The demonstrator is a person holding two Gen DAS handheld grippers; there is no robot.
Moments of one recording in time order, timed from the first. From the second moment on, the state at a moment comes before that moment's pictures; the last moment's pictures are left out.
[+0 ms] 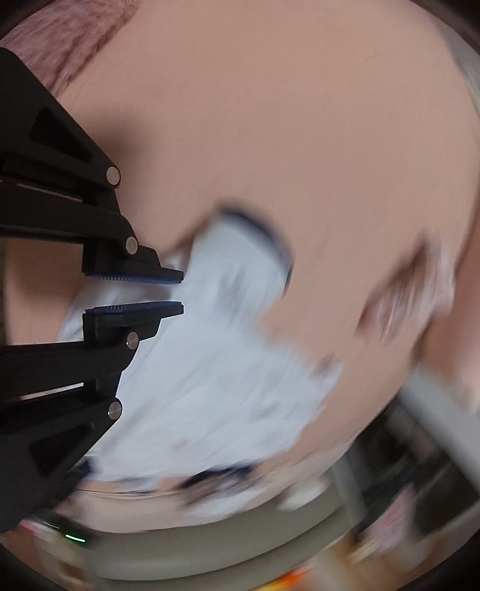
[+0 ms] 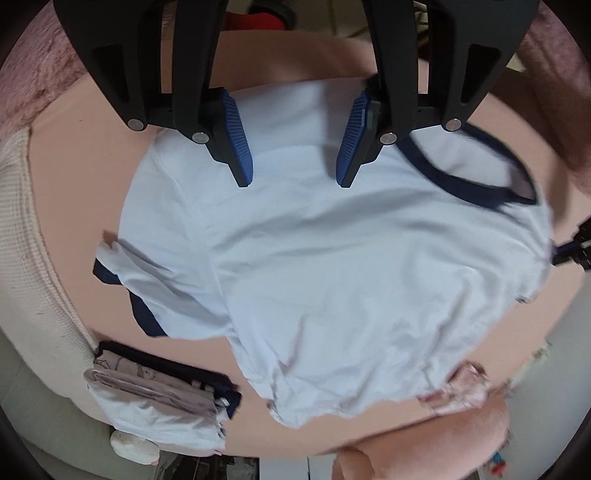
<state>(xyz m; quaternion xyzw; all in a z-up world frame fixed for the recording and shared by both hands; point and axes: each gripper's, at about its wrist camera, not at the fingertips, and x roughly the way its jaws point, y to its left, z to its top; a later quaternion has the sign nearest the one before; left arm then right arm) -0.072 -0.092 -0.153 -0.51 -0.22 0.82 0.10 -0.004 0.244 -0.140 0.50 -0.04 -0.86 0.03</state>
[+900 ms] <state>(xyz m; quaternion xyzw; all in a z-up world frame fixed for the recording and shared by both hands) -0.034 0.041 -0.169 -0.57 -0.01 0.81 0.16 0.015 0.234 -0.139 0.53 -0.02 -0.85 0.06</state>
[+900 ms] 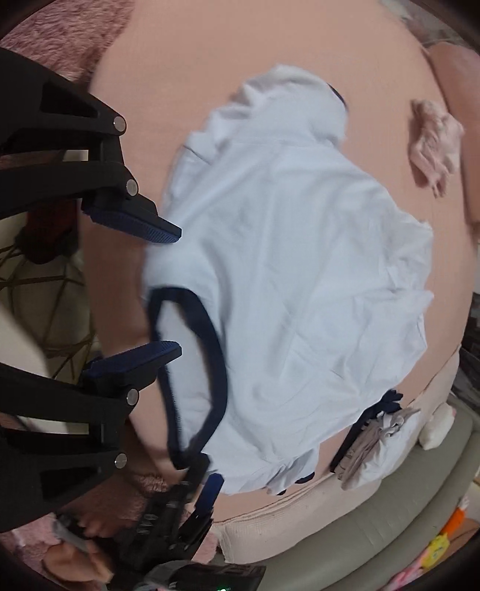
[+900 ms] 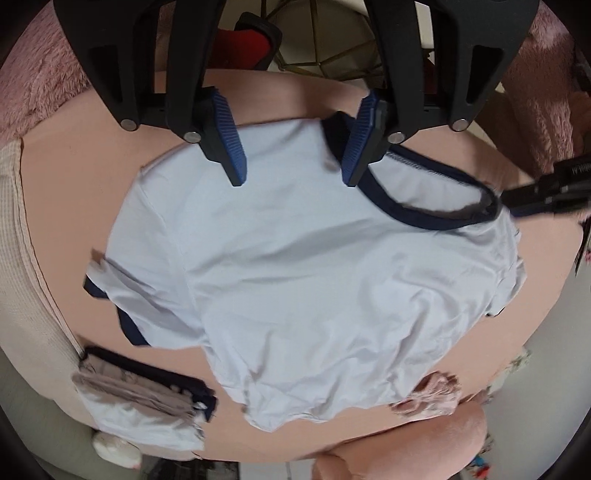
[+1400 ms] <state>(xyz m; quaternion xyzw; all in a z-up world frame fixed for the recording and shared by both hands) -0.016 0.047 -0.187 -0.60 0.04 0.79 0.15 0.008 0.254 -0.148 0.55 -0.03 -0.84 0.01</state>
